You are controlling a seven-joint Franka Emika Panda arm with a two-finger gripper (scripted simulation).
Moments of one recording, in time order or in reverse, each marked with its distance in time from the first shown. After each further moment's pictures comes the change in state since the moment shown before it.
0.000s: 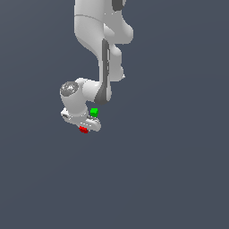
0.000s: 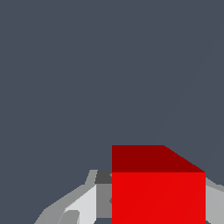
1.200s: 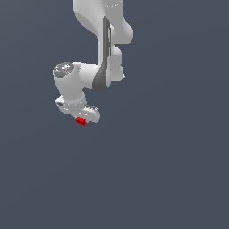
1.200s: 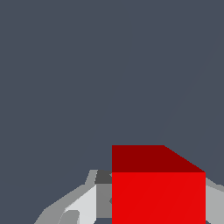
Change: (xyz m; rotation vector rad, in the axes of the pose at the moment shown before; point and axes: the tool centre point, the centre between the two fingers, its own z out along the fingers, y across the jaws) arm -0.007 0.001 -0.073 0.000 0.002 0.000
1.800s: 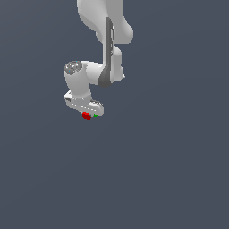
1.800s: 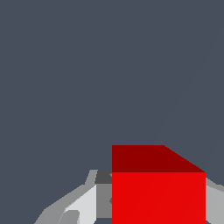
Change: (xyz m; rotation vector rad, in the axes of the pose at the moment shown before) arm -0.054 0.003 0.021 0.000 0.000 0.000
